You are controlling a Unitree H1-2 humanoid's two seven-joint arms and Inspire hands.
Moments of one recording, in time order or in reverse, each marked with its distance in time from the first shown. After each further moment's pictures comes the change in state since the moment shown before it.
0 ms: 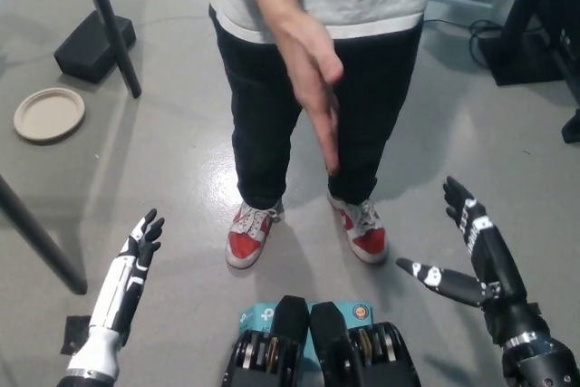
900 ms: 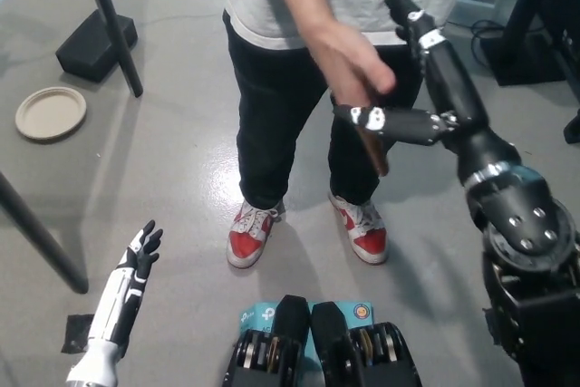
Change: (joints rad) left_arm 0.023 -0.002 0.004 0.009 0.001 -0.023 0.000; right_arm -0.454 0.001 0.095 -0.145 -0.132 0.454 0.017
